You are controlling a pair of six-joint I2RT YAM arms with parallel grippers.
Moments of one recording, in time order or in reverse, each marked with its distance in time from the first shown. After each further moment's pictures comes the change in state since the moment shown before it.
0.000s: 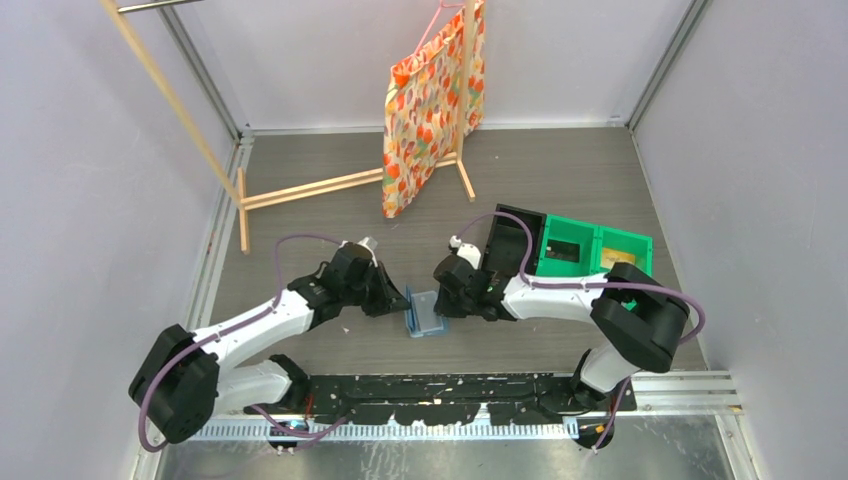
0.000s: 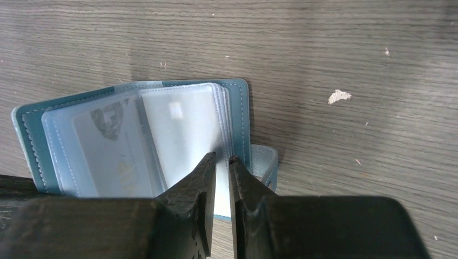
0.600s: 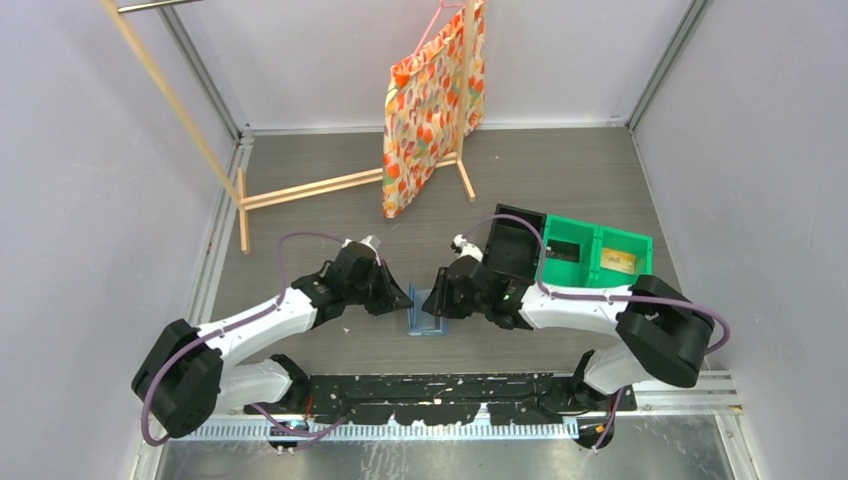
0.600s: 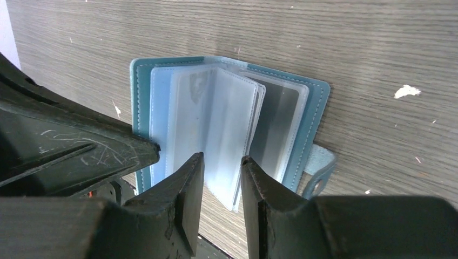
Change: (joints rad) left arm -0.023 0.037 0.016 0.031 -0.024 -0.001; right arm 0.000 -0.139 -0.109 0.185 -0.113 0.010
